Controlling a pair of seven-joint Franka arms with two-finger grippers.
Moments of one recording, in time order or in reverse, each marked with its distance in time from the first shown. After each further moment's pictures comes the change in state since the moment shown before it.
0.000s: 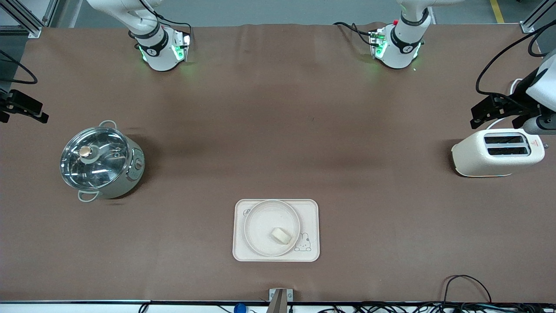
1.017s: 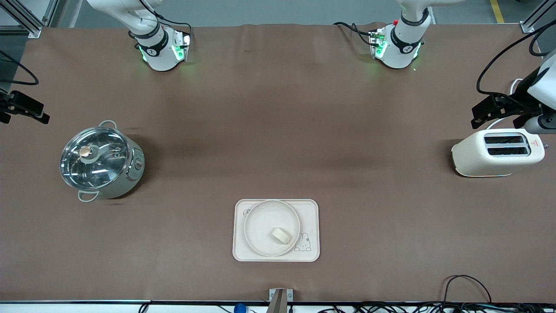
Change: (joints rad) left arm 0.000 -0.004 0.001 0.005 0.000 -0.016 0.000; right arm 0.001 0.003 0.001 -0.004 0.000 0.003 0.000
